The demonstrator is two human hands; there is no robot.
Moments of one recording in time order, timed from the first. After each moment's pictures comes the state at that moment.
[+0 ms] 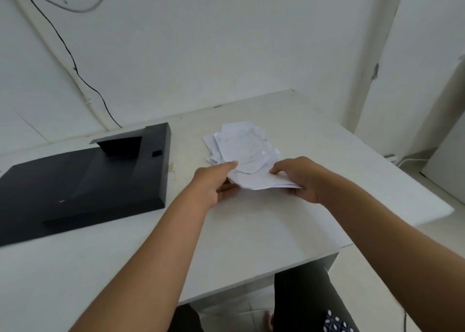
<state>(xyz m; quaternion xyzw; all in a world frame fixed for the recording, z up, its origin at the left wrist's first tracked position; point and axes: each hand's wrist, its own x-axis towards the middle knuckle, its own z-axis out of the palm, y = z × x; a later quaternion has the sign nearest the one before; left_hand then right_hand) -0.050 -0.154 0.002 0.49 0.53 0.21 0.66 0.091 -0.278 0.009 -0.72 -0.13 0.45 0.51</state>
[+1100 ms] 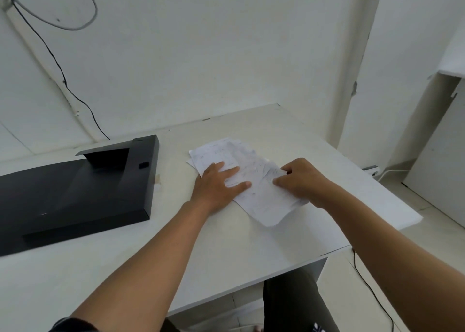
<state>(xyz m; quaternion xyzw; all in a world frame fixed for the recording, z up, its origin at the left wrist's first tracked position) -0.027 -0.138 -0.037 0.90 0.37 0.08 0.22 0.128 -0.299 0.005 -0.83 -0.32 0.26 0.37</state>
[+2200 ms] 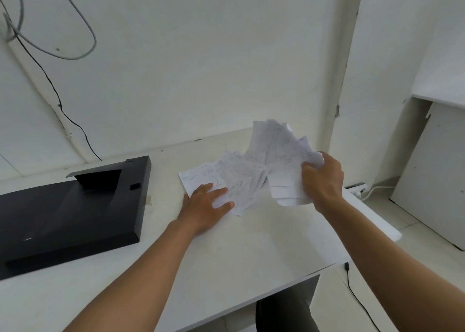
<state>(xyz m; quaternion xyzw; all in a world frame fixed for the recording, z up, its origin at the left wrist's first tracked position) -0.031 -0.133 -0.034 0.91 0.36 0.05 0.19 0.158 -0.322 0.025 -0.78 -0.14 0.02 0.61</state>
